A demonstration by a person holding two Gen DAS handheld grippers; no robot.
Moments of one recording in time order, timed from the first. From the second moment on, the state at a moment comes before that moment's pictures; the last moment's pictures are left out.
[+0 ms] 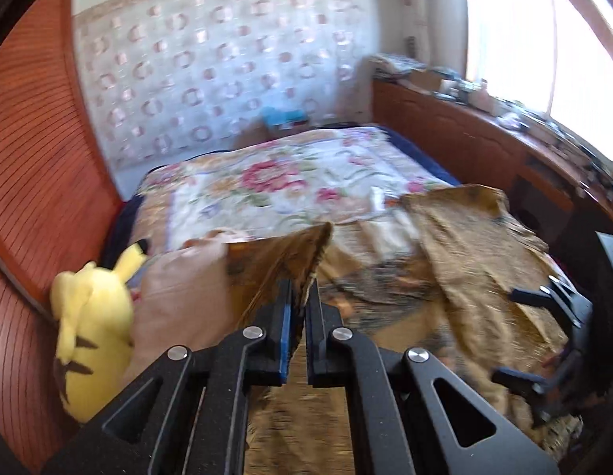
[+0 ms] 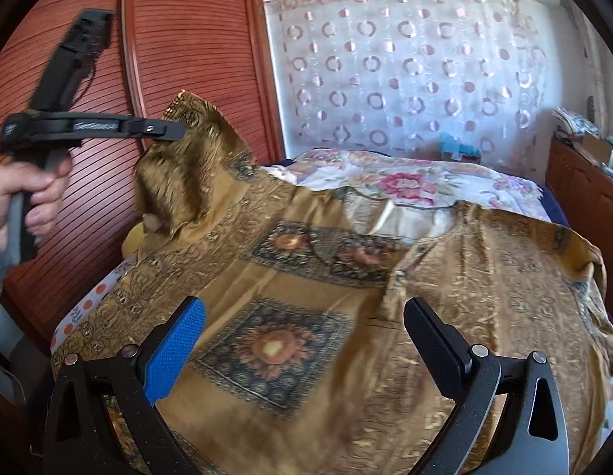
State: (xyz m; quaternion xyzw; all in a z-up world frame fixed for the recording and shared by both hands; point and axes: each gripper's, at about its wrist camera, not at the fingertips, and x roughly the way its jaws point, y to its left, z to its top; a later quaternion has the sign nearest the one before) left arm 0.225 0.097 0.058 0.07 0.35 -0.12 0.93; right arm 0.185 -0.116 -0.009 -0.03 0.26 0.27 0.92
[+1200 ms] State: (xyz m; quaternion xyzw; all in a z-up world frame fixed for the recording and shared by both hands) left arm 0.199 0.072 -0.076 0.07 0.44 -0.12 0.89; right arm 0.212 -0.116 -0.033 -0.07 0.35 0.26 0.90
